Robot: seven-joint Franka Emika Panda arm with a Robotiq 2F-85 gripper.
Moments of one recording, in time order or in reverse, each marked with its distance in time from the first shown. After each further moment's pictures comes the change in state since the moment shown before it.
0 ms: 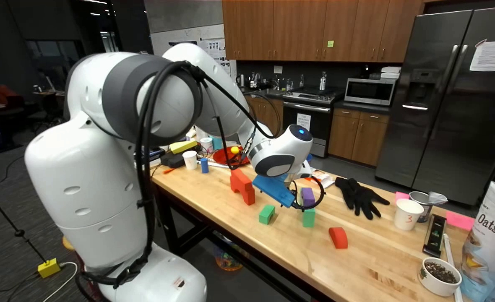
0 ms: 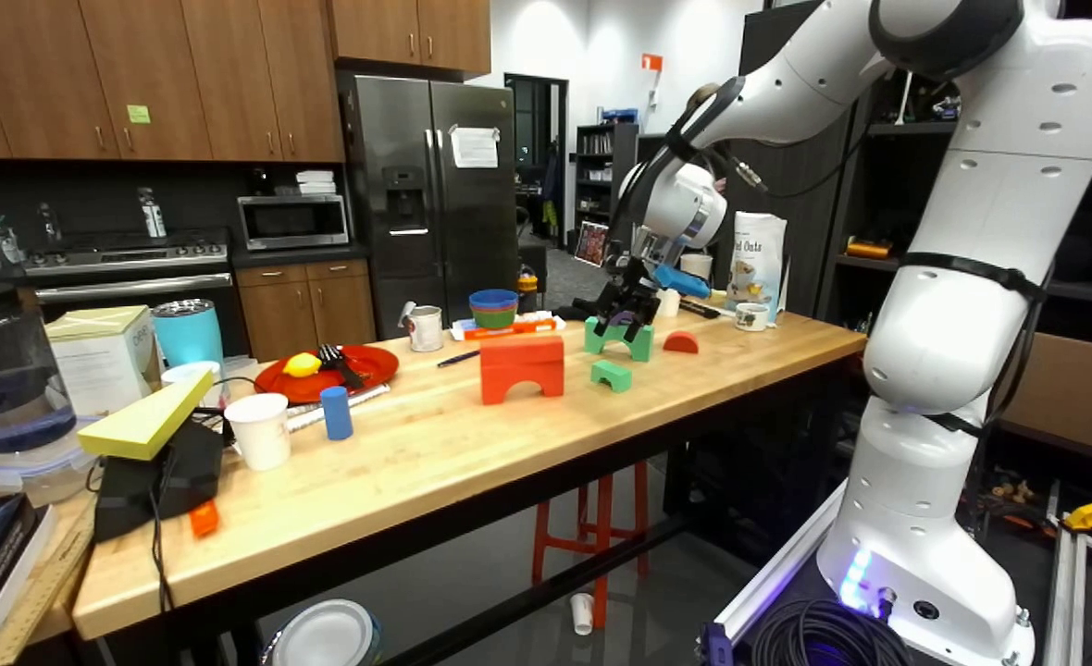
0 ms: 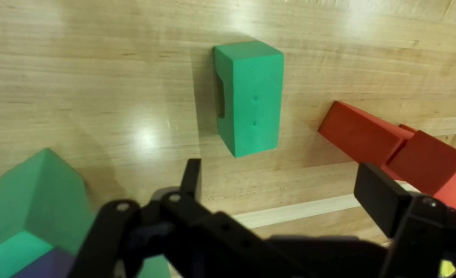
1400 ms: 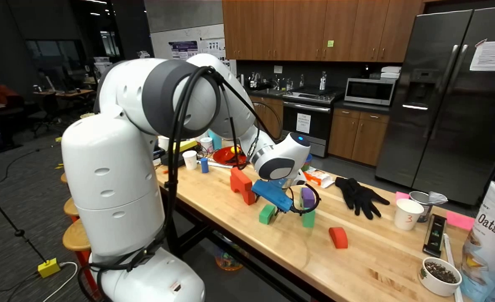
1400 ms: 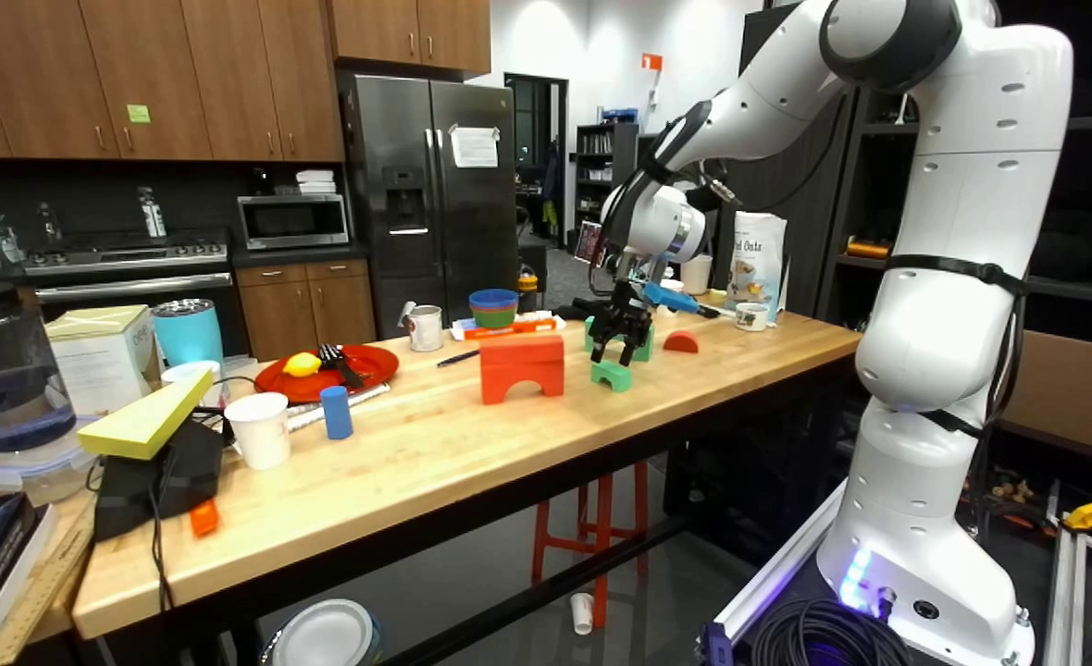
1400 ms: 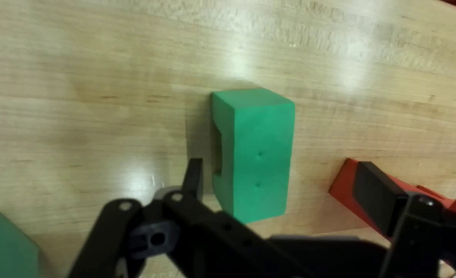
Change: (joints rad) arm -0.078 0.135 0.104 0.069 -0.053 -0.092 0.005
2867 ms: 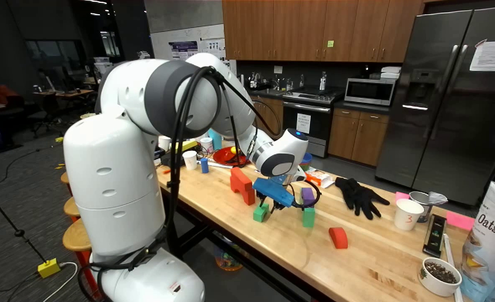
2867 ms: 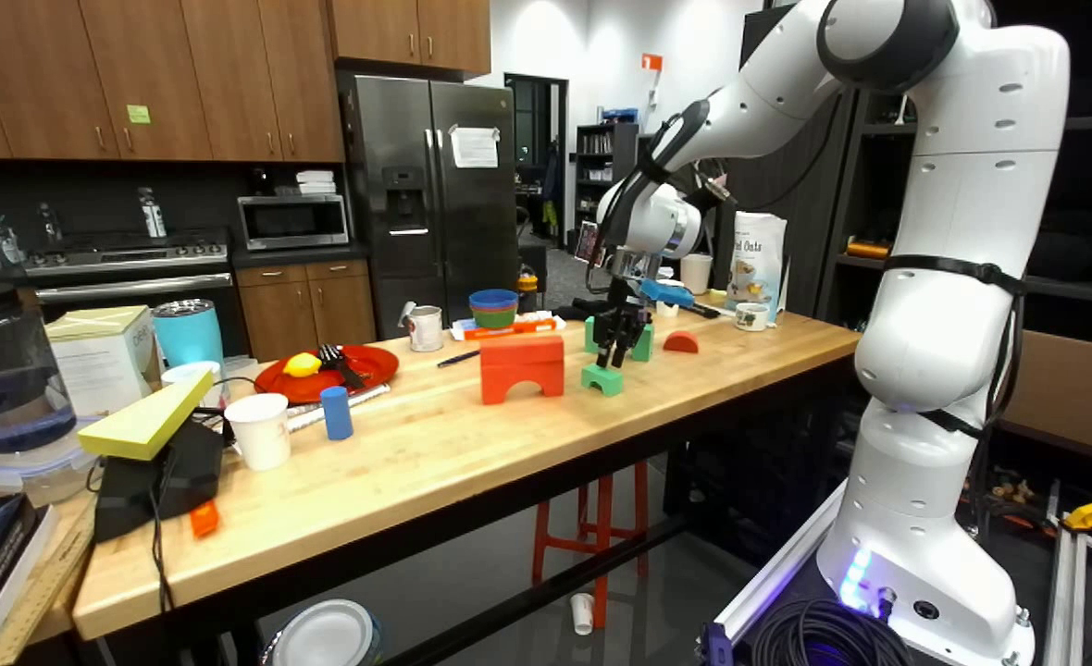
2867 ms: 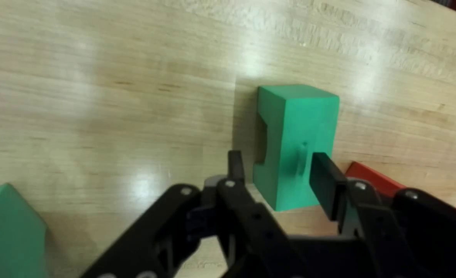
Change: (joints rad) arm -0.009 0.006 0.019 0.029 -0.093 -0.020 0.043
